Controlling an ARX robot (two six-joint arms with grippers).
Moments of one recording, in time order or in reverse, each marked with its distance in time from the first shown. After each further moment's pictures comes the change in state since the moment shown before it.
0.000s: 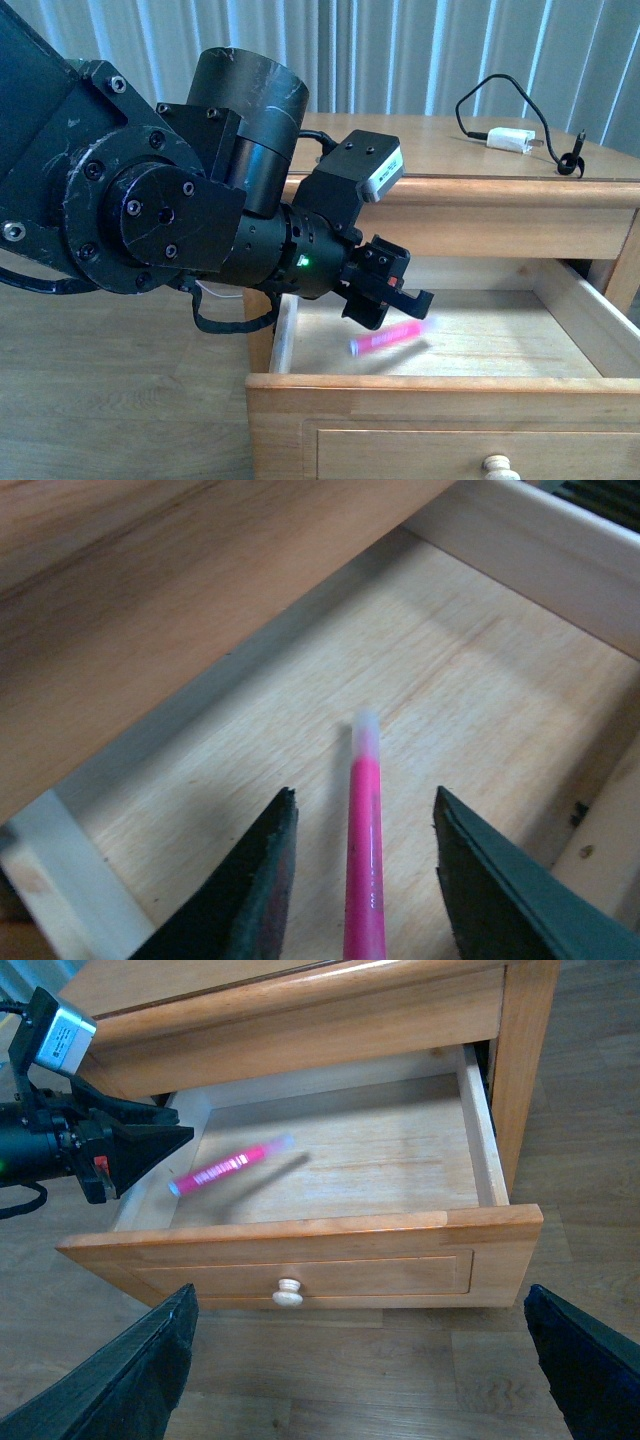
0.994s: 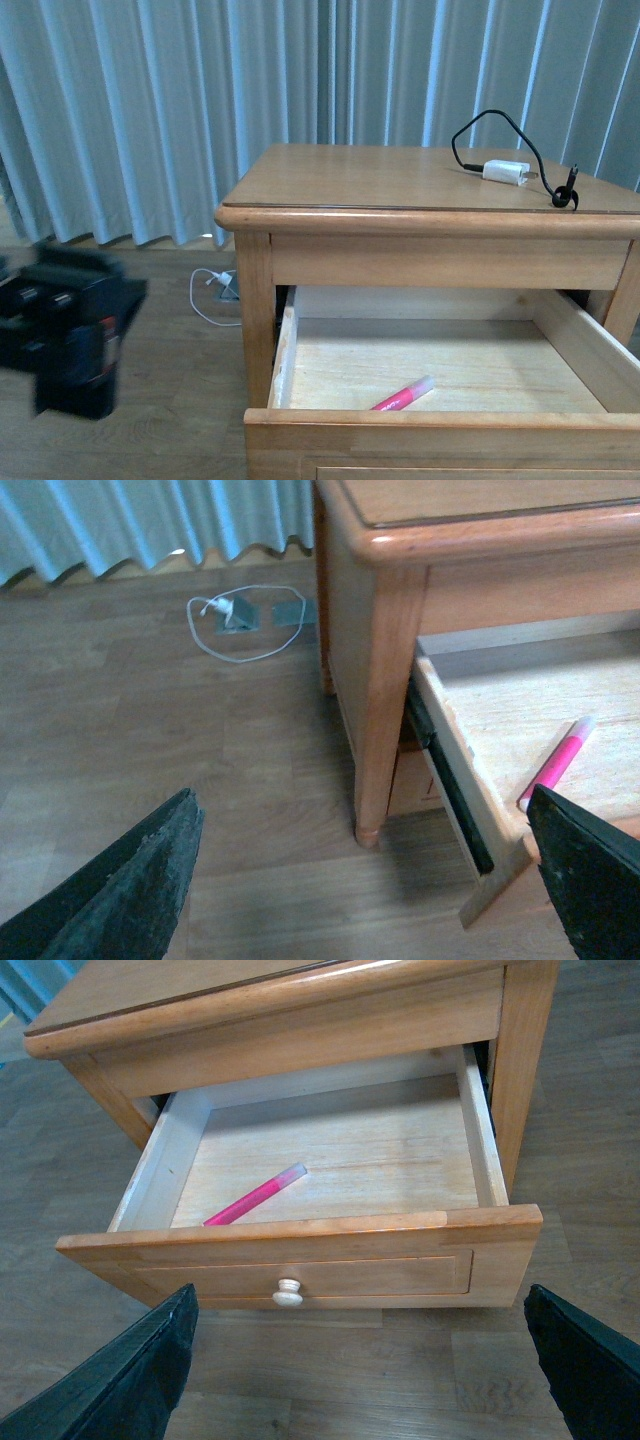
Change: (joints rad) left arm 0.086 -0.919 -0.813 0.131 -0.518 -0.212; right arm 0.000 0.000 0.000 0.000 0.000 0.000
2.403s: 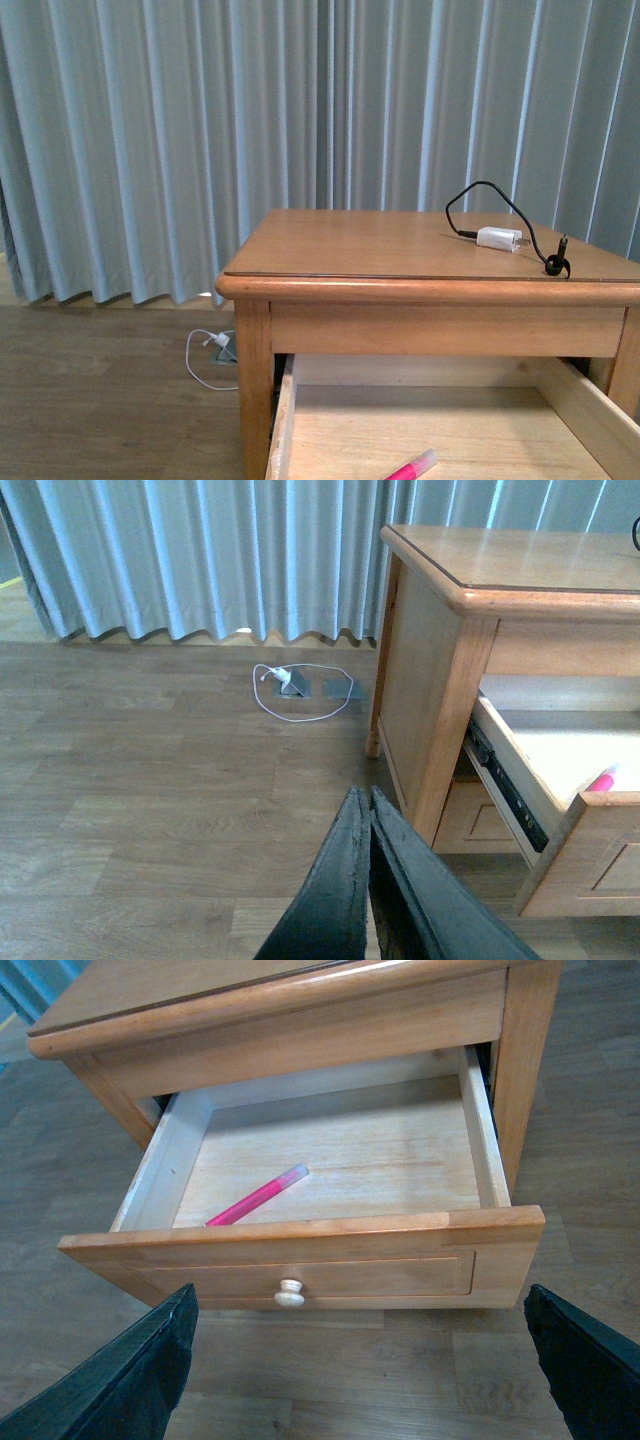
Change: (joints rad) left arm 0.370 -1.078 -0.379 -0.467 0.259 -0.010; right arm -0.001 0.000 0.000 0.000 -0.001 0.000
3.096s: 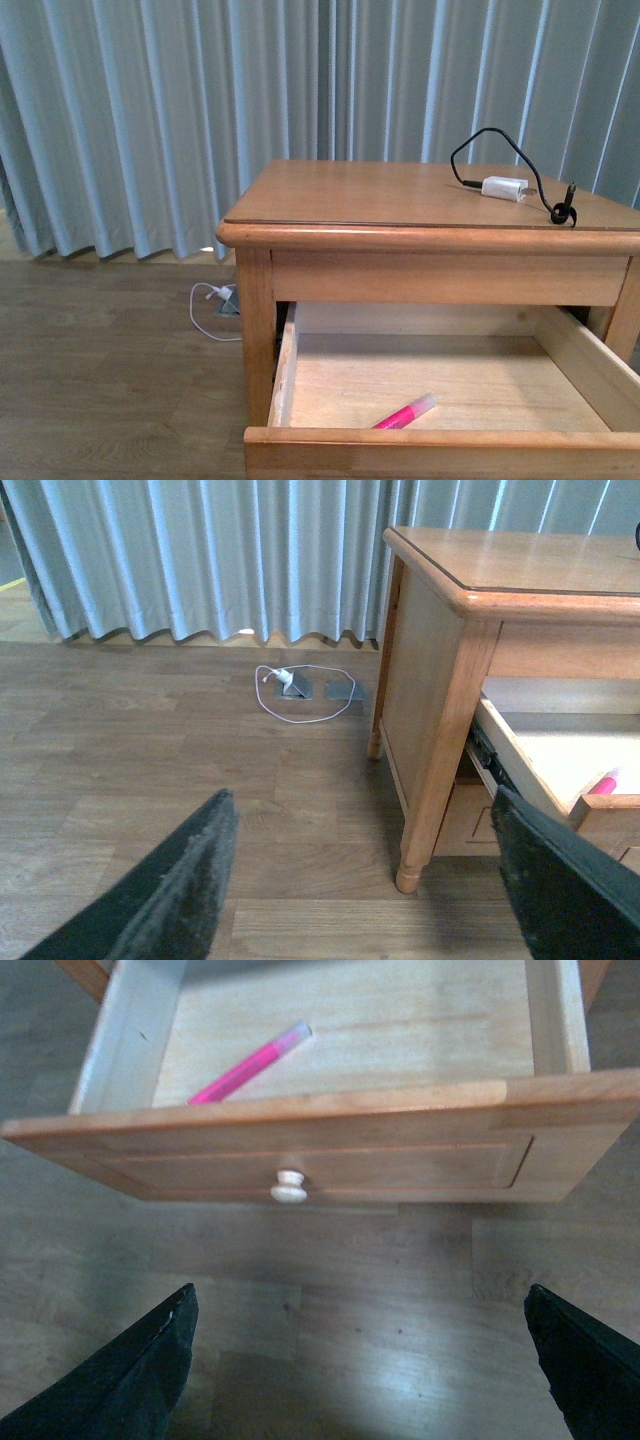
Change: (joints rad) left arm 0.001 -0.001 0.000 0.000 -0.001 0.000; right arm 0.045 0.310 0.061 -0.075 -0.022 -0.053
